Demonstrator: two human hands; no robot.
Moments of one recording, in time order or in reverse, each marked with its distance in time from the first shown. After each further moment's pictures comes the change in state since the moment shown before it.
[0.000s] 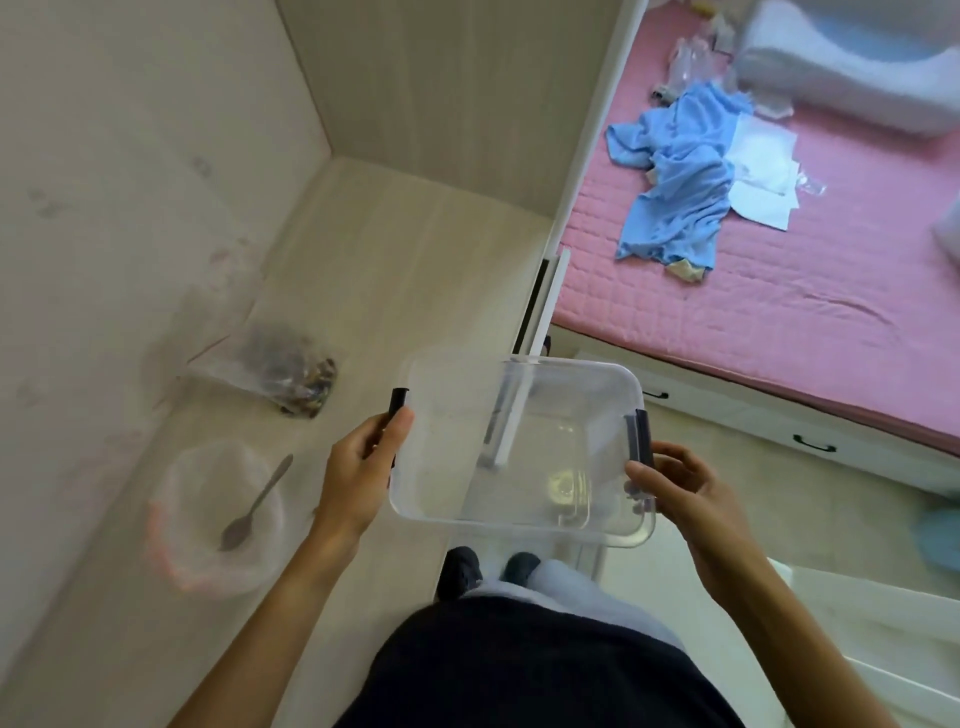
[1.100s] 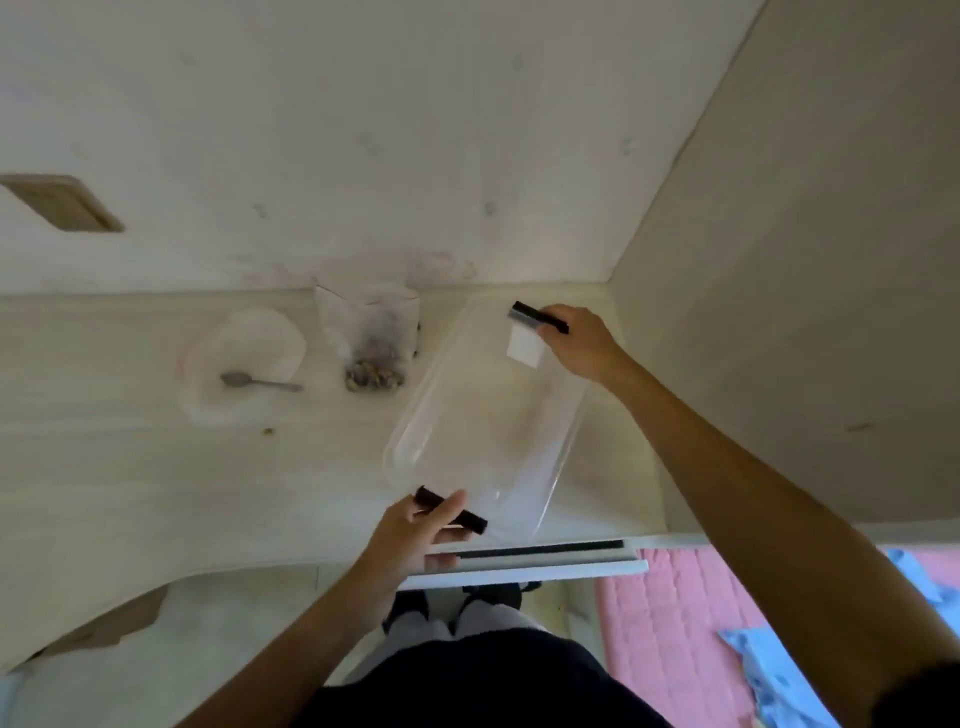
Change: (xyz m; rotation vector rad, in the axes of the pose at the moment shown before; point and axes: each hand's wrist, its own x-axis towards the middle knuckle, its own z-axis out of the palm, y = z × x) left_hand 0.107 0.097 0.190 -0.899 0.663 -0.508; right_hand 0.365 -0.277 0.314 -1.147 -1.144 -0.844
